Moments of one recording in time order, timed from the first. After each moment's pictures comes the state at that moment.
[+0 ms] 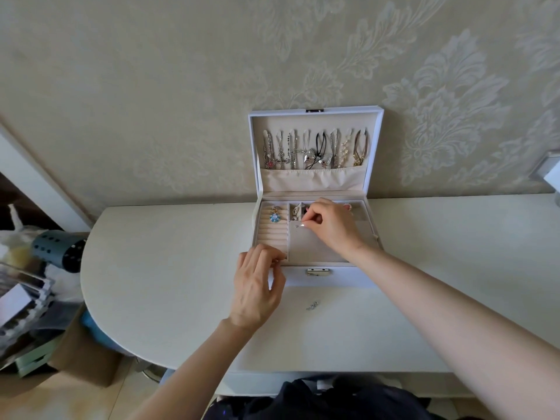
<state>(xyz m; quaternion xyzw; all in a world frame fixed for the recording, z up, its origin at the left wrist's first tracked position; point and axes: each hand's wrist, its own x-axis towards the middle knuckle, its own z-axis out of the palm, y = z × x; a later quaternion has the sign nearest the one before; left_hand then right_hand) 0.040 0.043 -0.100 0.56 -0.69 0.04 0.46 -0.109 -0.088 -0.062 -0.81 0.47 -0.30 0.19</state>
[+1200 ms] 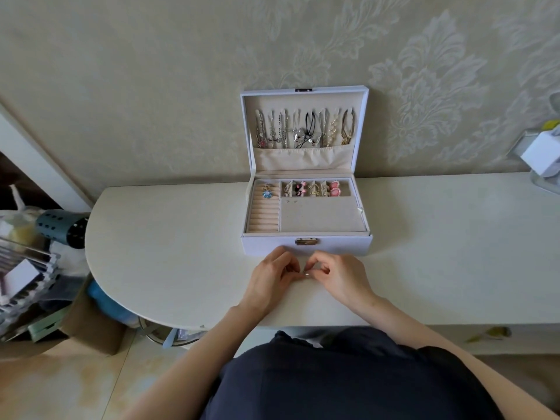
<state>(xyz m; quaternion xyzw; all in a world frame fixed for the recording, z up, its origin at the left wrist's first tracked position) 0.009 0.065 -0.126 0.60 -0.71 -0.18 0.34 -0.158 0.035 -0.102 -0.80 0.52 -0.20 0.23</state>
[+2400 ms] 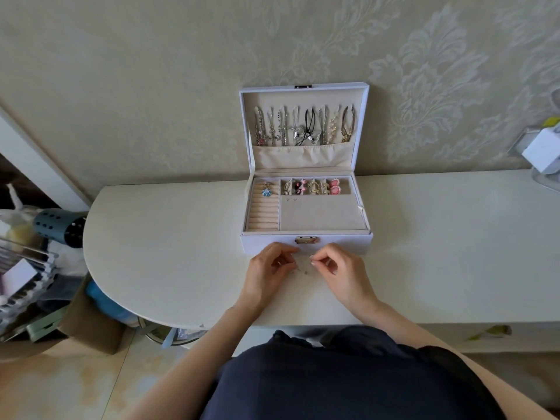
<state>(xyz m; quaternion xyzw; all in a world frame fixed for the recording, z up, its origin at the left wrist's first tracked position) 0.013 0.070 -0.116 0.58 -0.63 -0.27 0.44 -0.162 0.034 -0.128 -0.77 0.44 -0.42 0.21</state>
